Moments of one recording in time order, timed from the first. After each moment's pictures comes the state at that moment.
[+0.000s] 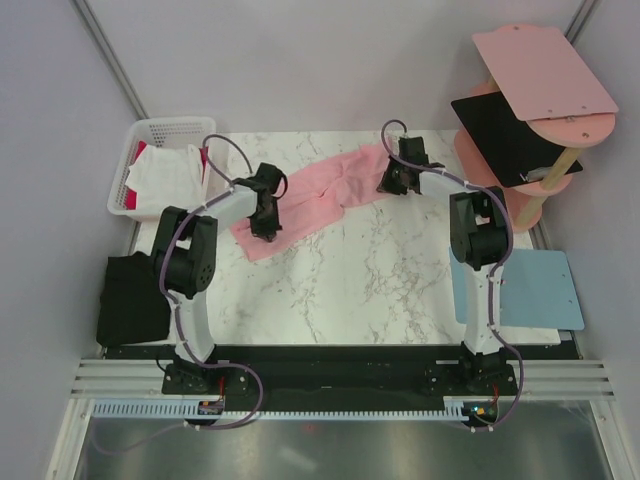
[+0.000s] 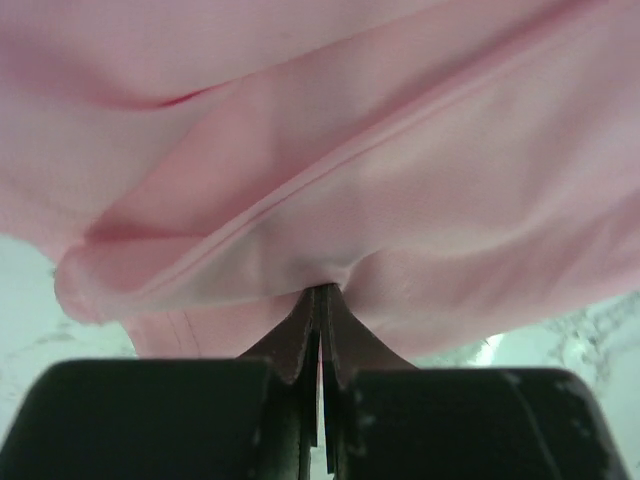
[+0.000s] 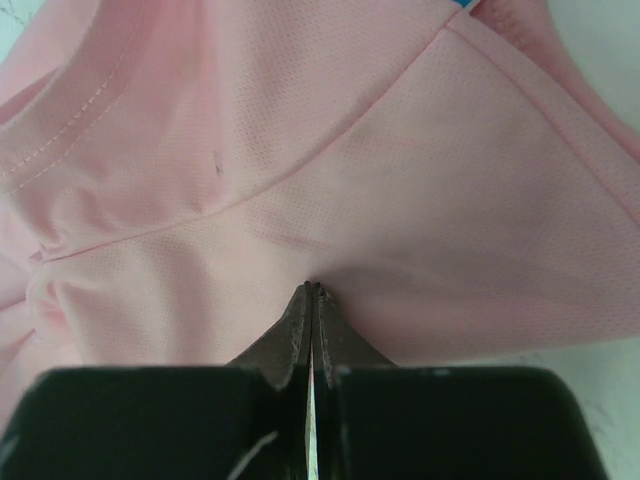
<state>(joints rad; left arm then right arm) -0.31 1.99 1.39 -0.67 -0.14 -0.43 0.22 2.26 1.66 -0.21 -0.13 0.53</state>
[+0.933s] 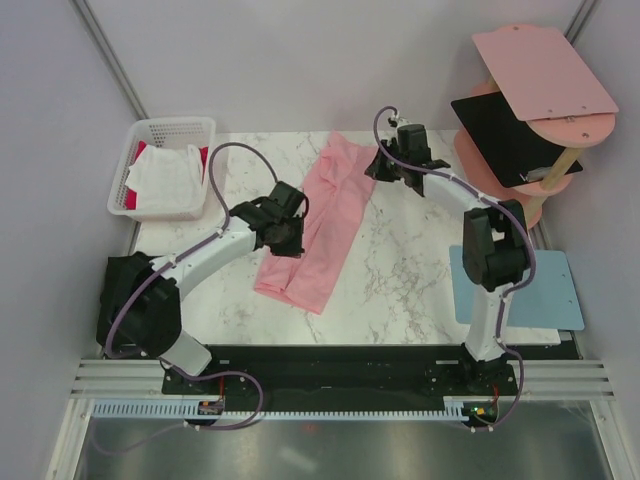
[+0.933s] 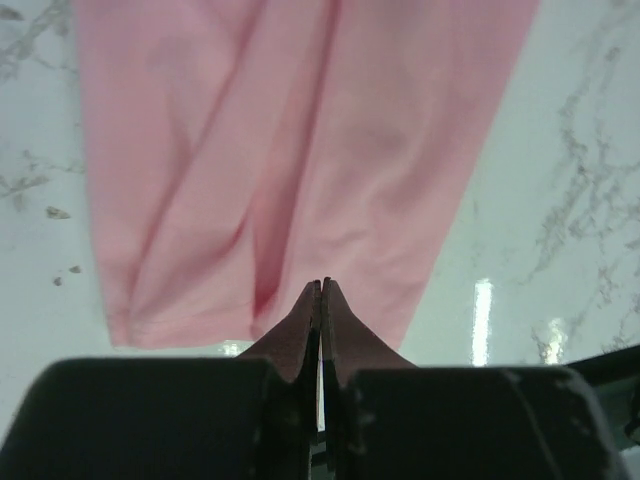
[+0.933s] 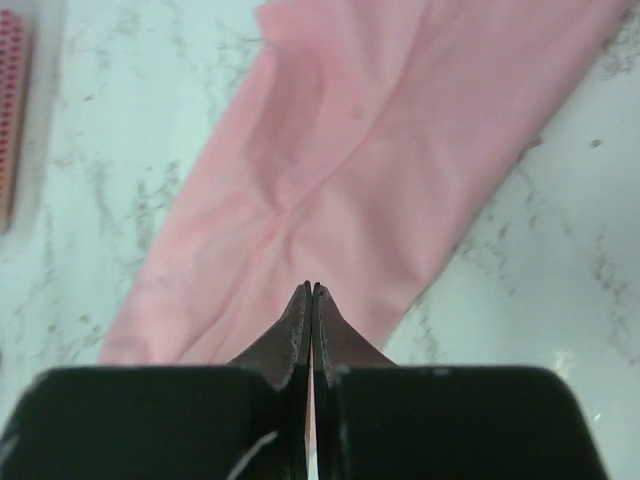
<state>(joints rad) -0.63 1.55 1.18 -0.69 -0.04 -0.51 0.28 2.06 1.58 -0.10 -0.24 0.41</state>
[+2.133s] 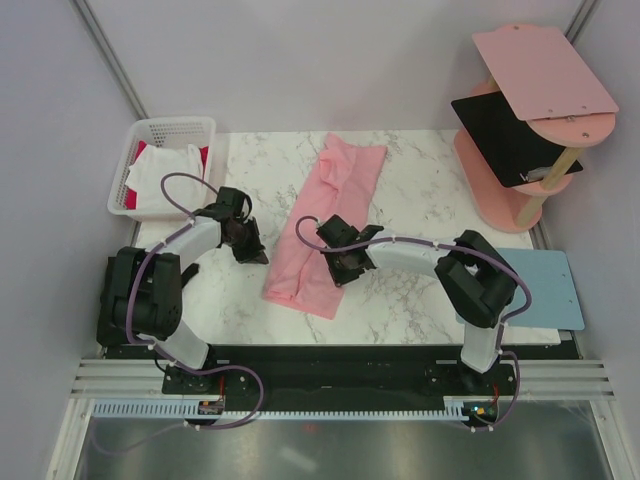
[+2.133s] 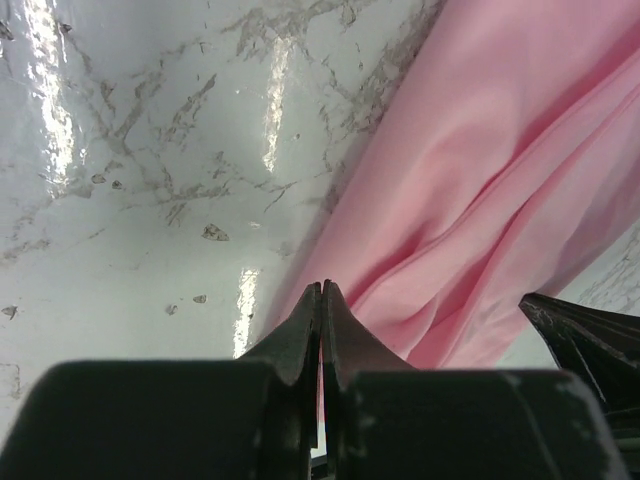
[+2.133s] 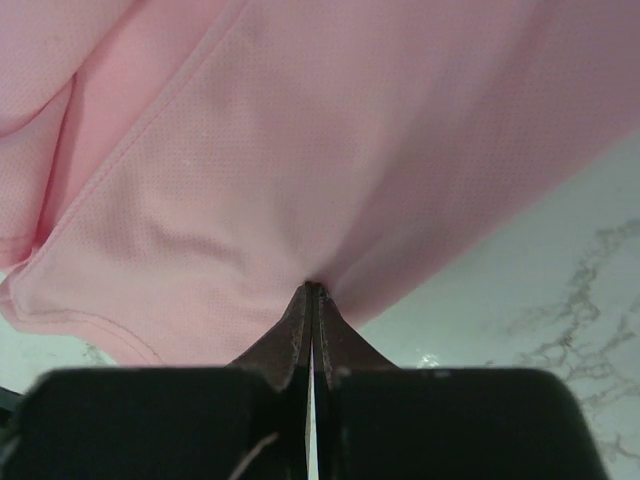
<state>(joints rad) -0.20 1.61 0.96 -0.54 0.24 -0.51 0.84 1.88 1.21 -0.48 0.00 0.44</state>
